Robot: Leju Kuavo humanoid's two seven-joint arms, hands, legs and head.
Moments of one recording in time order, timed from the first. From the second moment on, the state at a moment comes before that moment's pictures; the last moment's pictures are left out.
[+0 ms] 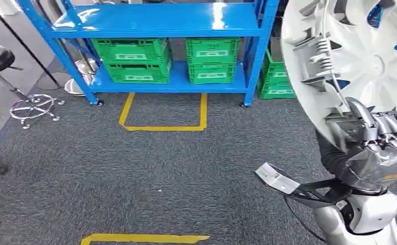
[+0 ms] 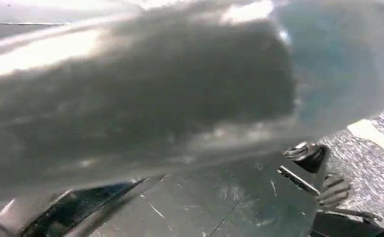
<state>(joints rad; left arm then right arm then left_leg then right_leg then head) -0.05 -0.11 -0.06 -0.33 -0.55 0.10 -0.21 0.02 -0.05 0.09 -2.21 1.57 -0.69 -0.03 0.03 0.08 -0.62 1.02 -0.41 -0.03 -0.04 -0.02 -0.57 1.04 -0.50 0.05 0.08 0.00</state>
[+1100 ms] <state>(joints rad) -0.04 -0.10 -0.06 -0.30 -0.54 0.02 0.10 -0.02 -0.07 0.15 -2.20 1.57 -0.69 -0.01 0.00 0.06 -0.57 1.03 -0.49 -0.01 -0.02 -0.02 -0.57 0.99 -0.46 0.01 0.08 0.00</state>
